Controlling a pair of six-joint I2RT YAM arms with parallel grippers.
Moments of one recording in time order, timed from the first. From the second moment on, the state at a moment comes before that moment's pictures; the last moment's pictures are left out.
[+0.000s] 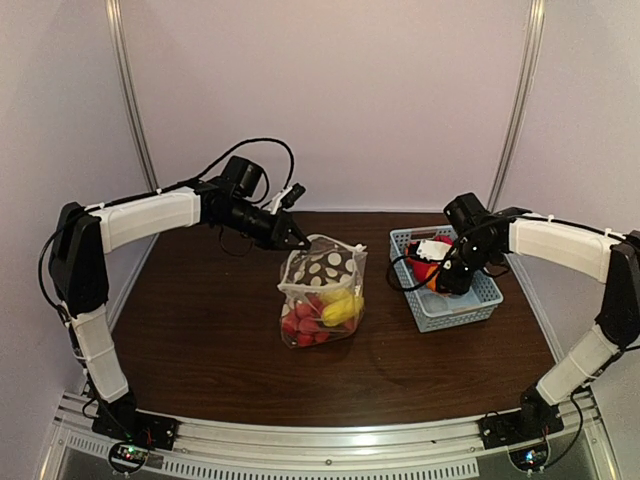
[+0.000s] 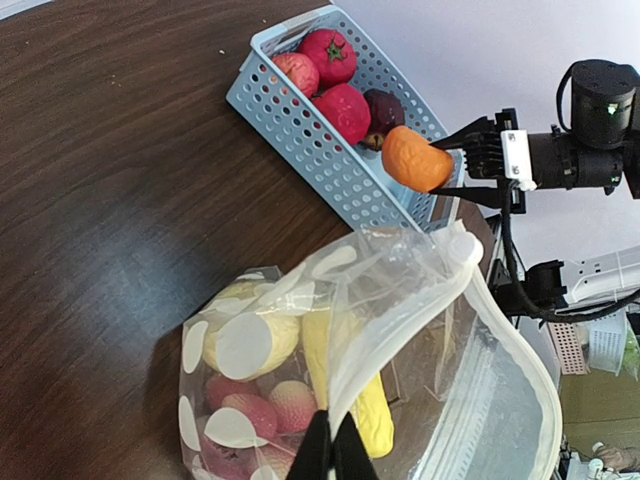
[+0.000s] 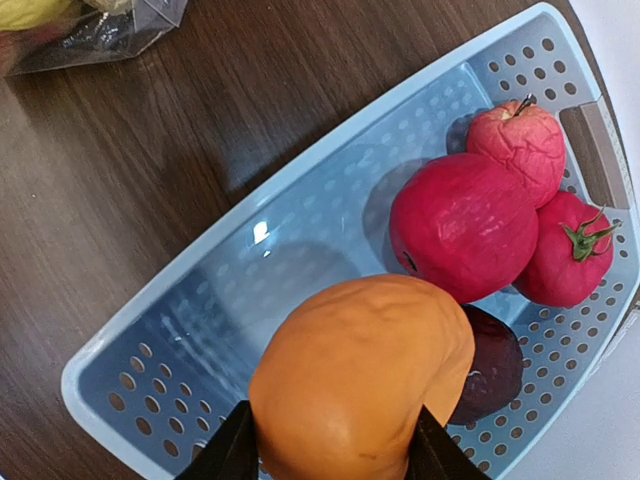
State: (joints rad) left arm -0.58 1.87 1.57 -0.50 0.71 -0.25; right arm 0.41 1.51 1.14 -0.75 0.03 -0.68
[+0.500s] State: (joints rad) left arm -0.58 1.87 1.57 -0.51 0.72 -0.24; right arm 0.41 1.61 1.09 -0.62 0.02 -0.69
